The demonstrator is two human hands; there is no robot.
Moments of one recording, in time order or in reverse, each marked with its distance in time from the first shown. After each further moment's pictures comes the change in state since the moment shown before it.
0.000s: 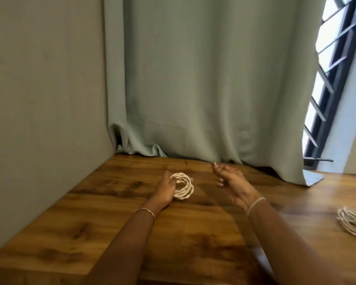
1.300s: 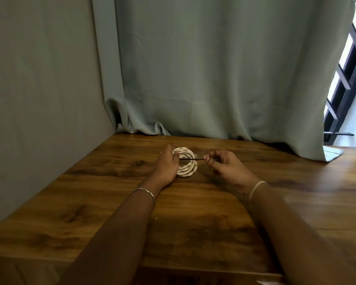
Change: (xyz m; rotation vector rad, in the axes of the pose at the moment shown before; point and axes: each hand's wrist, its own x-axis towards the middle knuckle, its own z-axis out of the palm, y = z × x) left_hand 0.006 -0.004 -0.007 0.195 0.060 0.151; right_hand 0.007 0.042 0.004 -0.592 -0.070 -0.028
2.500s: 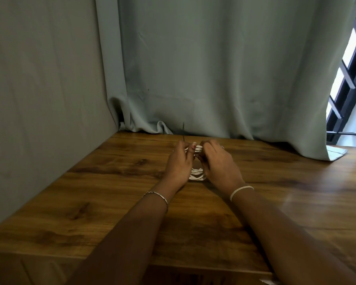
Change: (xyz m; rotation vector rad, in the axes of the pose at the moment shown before) left_hand -0.024 0.033 0.010 -0.139 0.028 0.075; right_hand 0.001 -0.004 0.030 -0.962 0.255 -0.656
